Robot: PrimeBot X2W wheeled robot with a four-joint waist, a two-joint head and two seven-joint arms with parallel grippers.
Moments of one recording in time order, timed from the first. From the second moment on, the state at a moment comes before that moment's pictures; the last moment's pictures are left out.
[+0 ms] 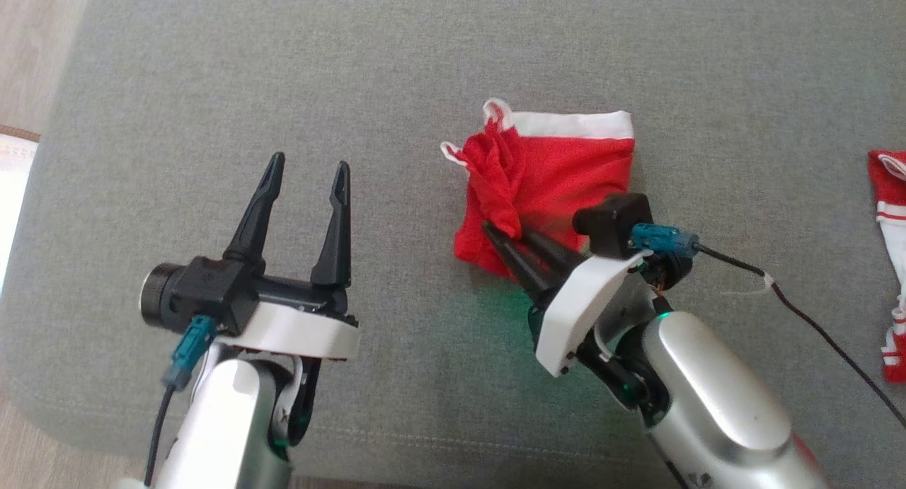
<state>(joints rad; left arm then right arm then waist) -0.20 0.05 -0.28 0.05 -0.14 0.04 -0.26 -0.39 -0.11 0.56 0.20 0.44 0.13 0.30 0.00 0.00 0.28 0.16</state>
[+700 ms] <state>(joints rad) -0.17 0.06 -0.23 0.04 -0.12 0.05 -0.26 -0.16 -0.14 0.06 -0.04 0.19 0.13 -0.06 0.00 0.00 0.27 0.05</state>
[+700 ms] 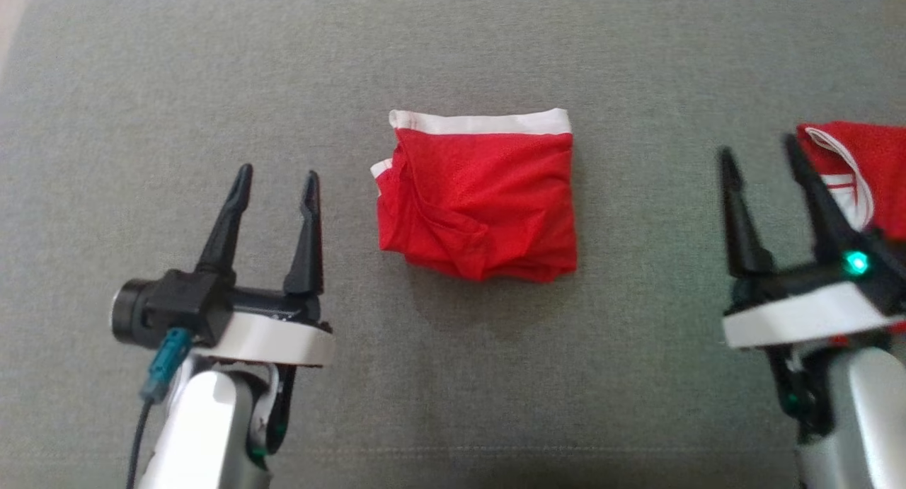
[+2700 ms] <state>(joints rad) -0.19 0.06 -0.23 0.05 -0.10 0.05 -0.26 -0.42 -0.08 0.72 0.37 0.43 0.13 -0.14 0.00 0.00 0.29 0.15</state>
